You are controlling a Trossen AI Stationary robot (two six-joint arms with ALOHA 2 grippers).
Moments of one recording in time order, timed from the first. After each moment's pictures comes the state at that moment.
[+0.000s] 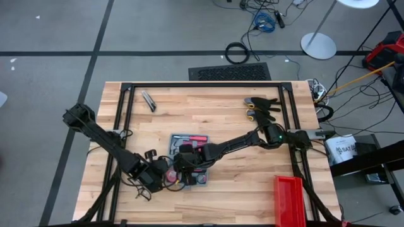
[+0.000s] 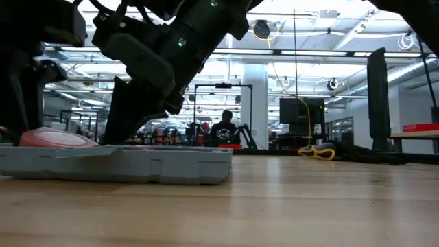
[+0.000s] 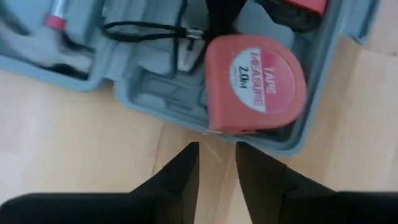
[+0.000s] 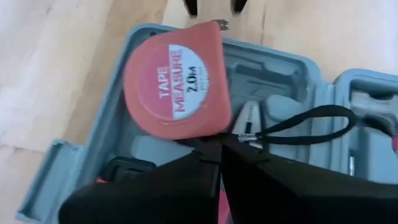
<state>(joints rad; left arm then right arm) -0.68 1.46 0.81 -0.65 -0.29 -0.88 0.21 2.38 1.92 -0.47 0.02 0.05</state>
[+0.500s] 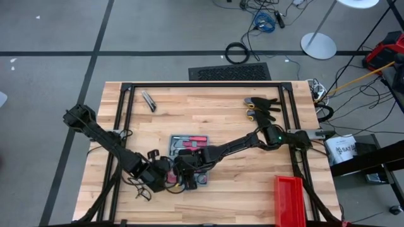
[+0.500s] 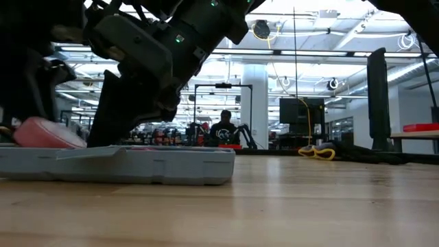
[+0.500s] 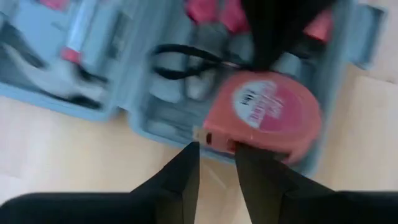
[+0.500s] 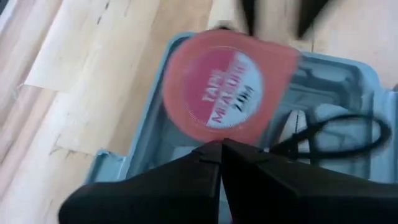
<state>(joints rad) -0.64 1.47 0.79 -0.57 -0.33 -0.84 0.23 2.40 1.92 -0.42 -0.08 0.08</state>
